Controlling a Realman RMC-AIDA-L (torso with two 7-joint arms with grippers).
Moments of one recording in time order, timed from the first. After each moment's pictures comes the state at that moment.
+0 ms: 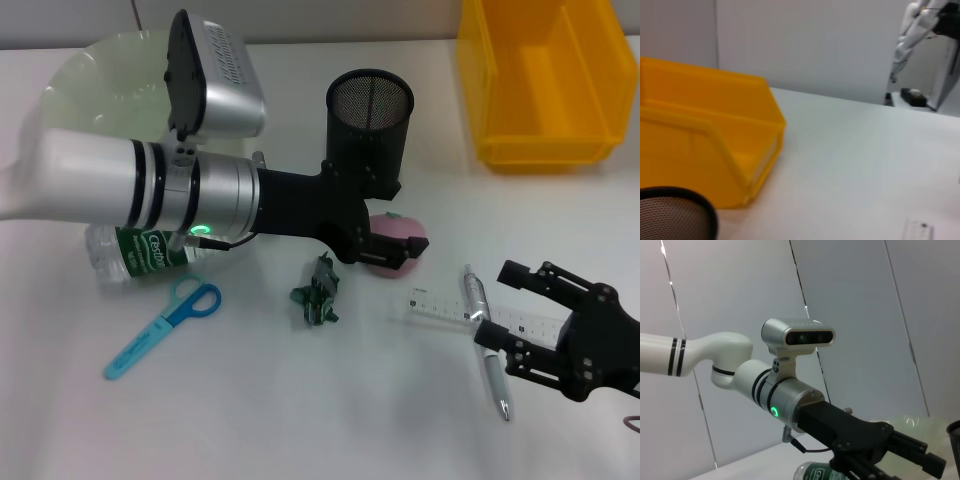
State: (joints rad) left arm -0.69 -2.08 1.46 0.65 1.63 1.14 -1.45; right arm 0.21 2.08 -0.74 -0.38 -1.69 -1.76 0.88
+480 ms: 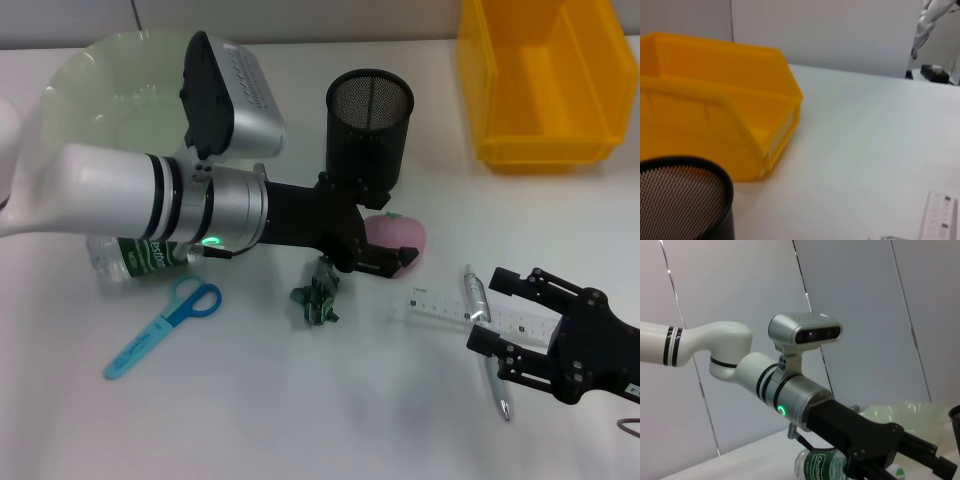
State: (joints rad) left arm -0.69 -2.08 1.58 0.63 1.60 1.00 -1.45; right arm 0.22 2.08 -0.76 -0.37 -1.71 -1.73 0.90
